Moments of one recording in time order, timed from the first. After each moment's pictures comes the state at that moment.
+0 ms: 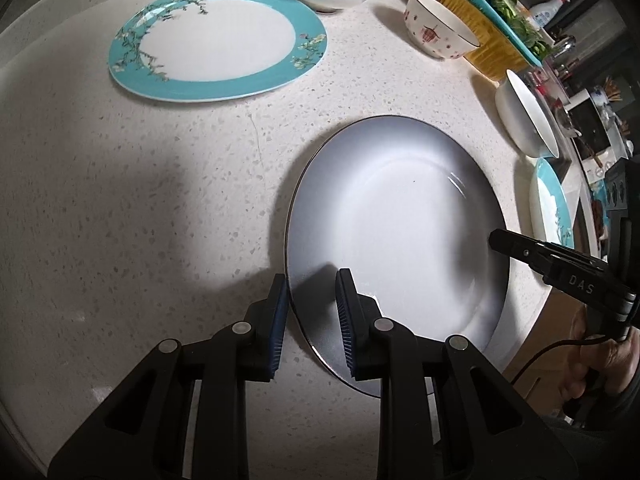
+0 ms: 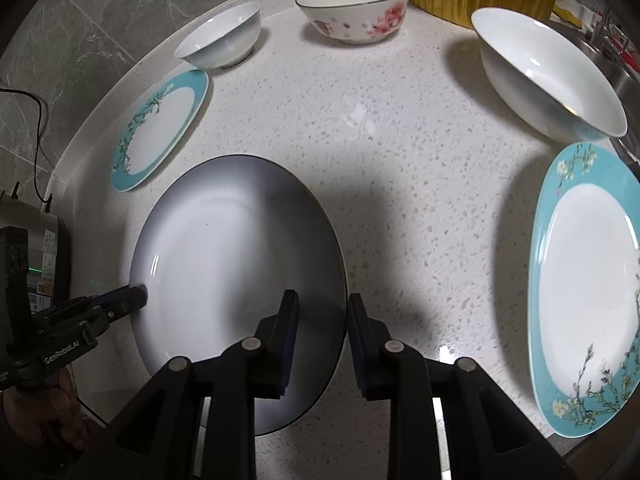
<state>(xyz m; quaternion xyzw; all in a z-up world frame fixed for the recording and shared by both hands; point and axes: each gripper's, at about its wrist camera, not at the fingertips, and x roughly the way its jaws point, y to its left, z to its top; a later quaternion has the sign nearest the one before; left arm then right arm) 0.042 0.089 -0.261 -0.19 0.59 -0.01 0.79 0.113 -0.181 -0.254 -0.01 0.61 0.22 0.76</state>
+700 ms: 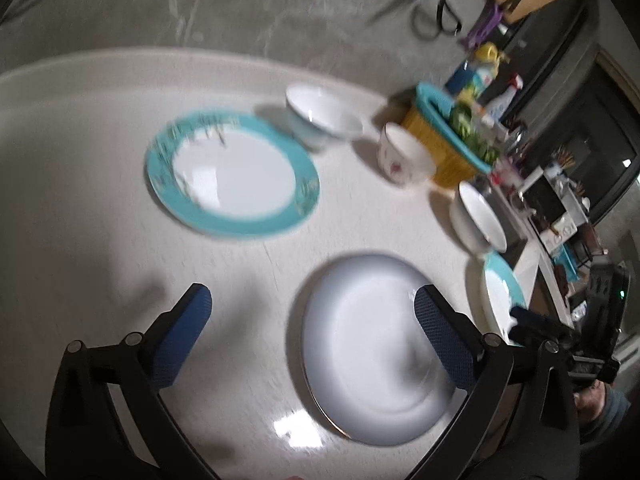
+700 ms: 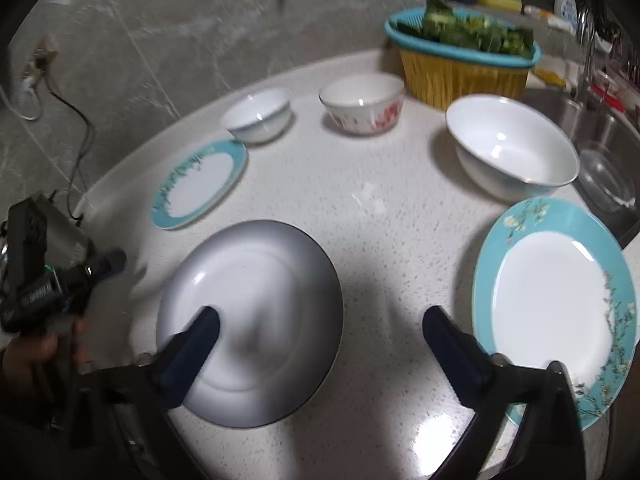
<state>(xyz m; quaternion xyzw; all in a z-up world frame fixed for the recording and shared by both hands) 0.024 0.134 -0.204 -0.24 0.39 -0.01 0.89 0.067 -0.214 -0.189 0.00 0.47 0.26 0.84</state>
